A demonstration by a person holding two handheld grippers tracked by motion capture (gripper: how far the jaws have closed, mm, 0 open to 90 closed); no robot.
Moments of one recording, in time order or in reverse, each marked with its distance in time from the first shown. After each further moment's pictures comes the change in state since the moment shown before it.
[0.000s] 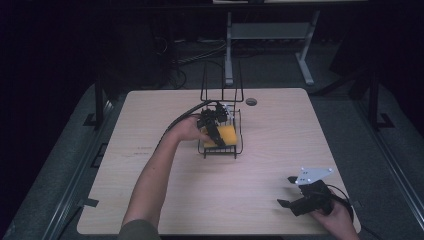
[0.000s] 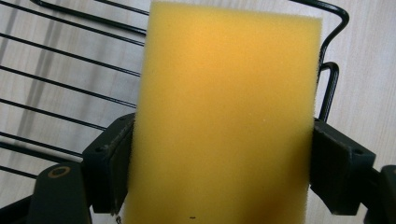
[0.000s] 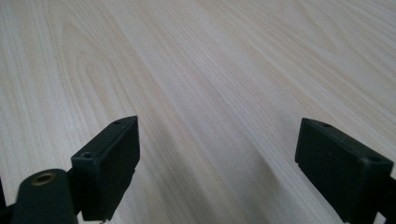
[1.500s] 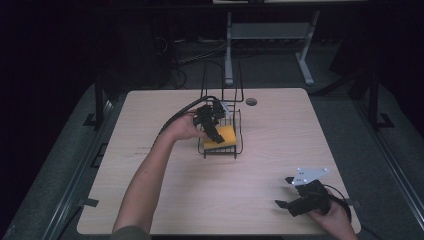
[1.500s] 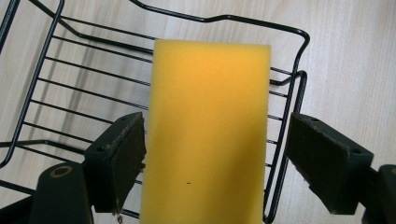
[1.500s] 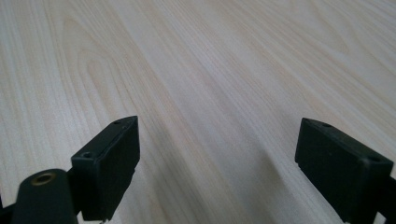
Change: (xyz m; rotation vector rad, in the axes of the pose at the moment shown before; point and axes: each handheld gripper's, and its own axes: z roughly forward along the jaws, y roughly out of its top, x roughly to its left) left arm -0.014 -0.003 -0.029 -0.057 0.066 0.043; right arm 0.003 0.003 0.006 0.024 0.006 -0.017
